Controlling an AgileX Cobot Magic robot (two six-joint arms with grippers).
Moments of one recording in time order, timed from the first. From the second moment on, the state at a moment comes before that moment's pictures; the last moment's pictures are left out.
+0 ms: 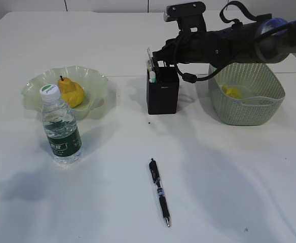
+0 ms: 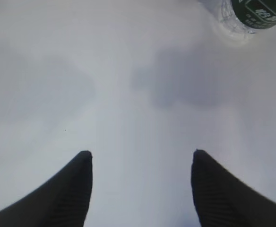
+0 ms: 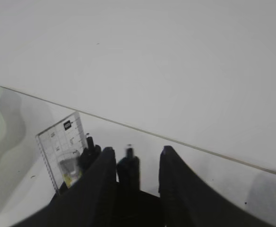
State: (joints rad) left arm -0.02 1.17 -0.73 -0.07 0.83 -0.08; right arm 0.30 2.22 -1.69 -0.12 0.00 0.06
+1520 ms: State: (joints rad) left arm -0.02 1.17 -0.73 -0.03 0.83 -0.08; right arm 0.54 1.88 -1.69 0.02 1.17 0.26
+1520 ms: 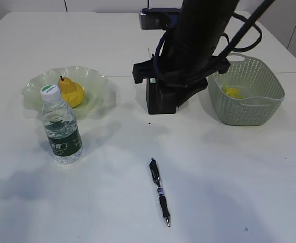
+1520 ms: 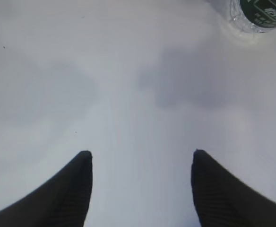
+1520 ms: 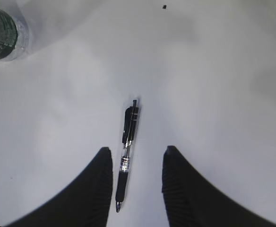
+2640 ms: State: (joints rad) left arm -0.02 1.17 -0.73 -0.04 0.80 -0.08; right arm 0.61 2.19 -1.69 0.07 1.16 0.31
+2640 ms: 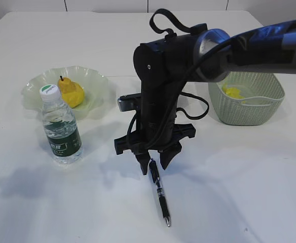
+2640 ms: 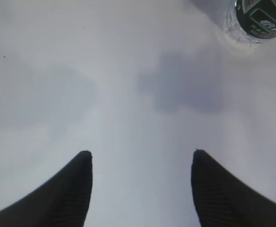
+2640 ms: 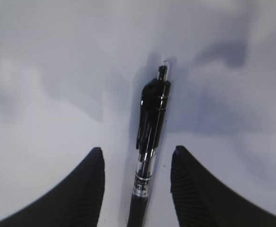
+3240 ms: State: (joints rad) left arm -0.02 1.17 -0.73 -0.04 0.80 -0.08; right arm 0.61 2.22 -1.69 0.03 1.11 0.33
